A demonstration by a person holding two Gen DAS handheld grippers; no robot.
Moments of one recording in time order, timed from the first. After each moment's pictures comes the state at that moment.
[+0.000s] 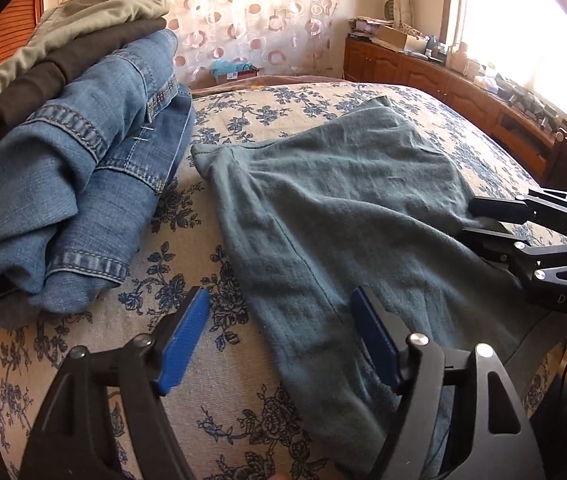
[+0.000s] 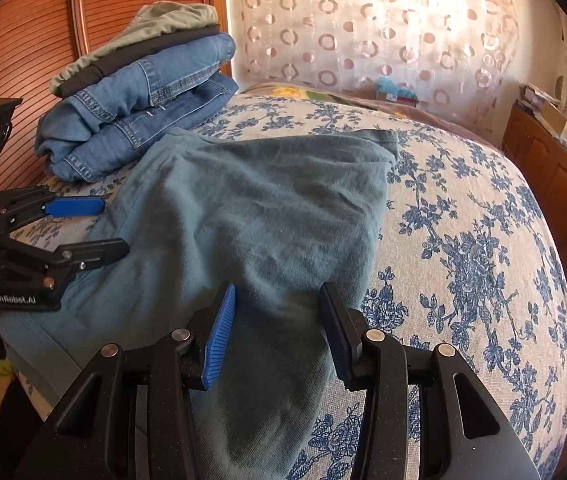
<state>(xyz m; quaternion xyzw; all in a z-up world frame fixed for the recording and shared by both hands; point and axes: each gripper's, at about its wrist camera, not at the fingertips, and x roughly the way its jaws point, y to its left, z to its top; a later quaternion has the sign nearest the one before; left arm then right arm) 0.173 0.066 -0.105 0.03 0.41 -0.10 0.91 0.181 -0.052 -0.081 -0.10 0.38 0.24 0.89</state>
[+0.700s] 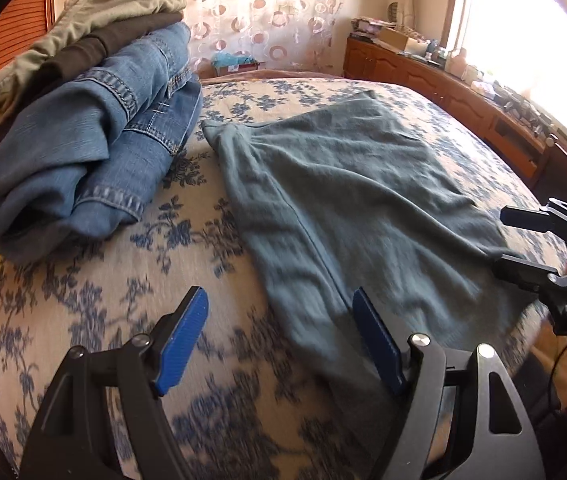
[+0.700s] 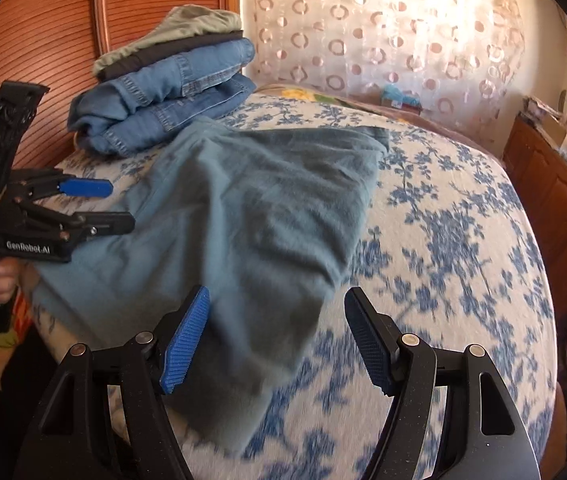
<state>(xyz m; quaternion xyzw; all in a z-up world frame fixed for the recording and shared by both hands) 0.127 0.073 -0.099 0.01 0.42 -0.10 0.90 0.122 -0.073 -0.069 -0.11 0.38 0.25 0.89</state>
